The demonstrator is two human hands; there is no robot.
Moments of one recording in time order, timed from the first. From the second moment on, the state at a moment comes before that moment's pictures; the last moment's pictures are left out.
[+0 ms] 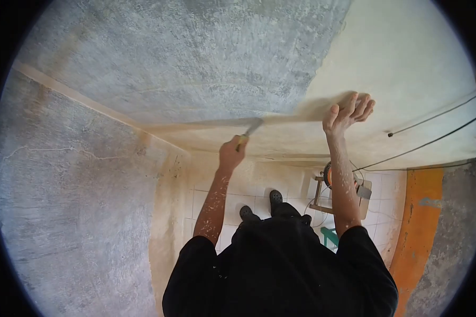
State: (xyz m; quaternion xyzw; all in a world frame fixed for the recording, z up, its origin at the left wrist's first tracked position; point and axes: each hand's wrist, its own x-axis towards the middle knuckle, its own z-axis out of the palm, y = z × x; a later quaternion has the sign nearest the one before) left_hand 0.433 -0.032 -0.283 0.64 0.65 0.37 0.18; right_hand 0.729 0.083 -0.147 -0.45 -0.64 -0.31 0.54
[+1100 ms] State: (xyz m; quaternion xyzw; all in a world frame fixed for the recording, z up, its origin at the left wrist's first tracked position) left_hand 0.402 -0.001 -0.238 0.49 0.52 0.24 0.66; right_hand 0.752 0.044 -0.123 -0.54 -0.78 -0.16 0.28
